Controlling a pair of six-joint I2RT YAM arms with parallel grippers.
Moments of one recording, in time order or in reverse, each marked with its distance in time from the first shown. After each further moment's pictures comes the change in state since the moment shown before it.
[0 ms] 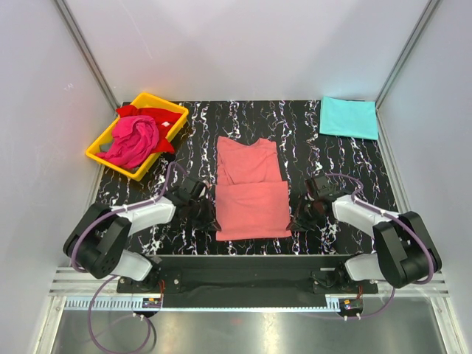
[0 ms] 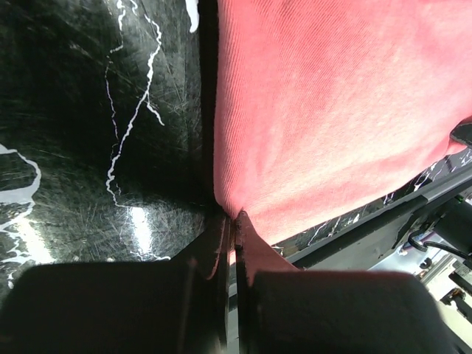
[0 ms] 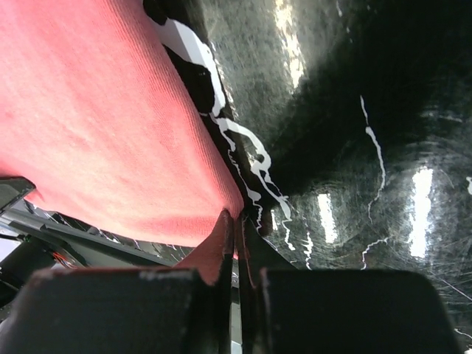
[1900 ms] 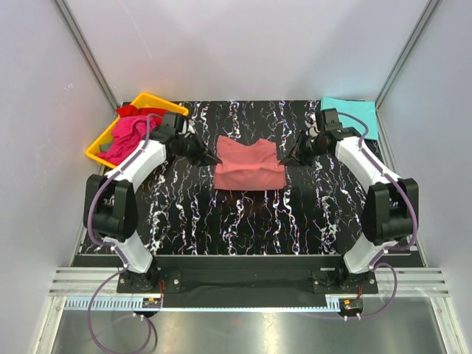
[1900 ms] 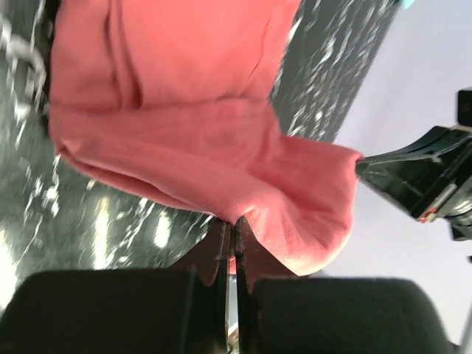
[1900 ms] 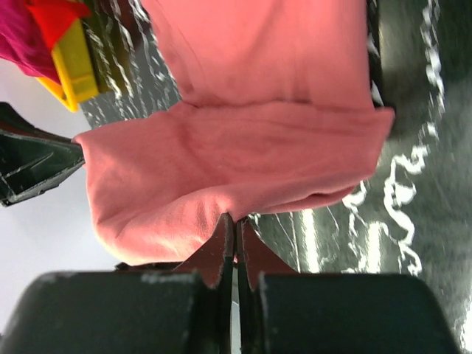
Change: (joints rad) left arm 0.317 0.266 0.694 -0.264 0.272 -0.087; right arm -0.171 0.301 0.749 -0.235 -0.216 -0.077
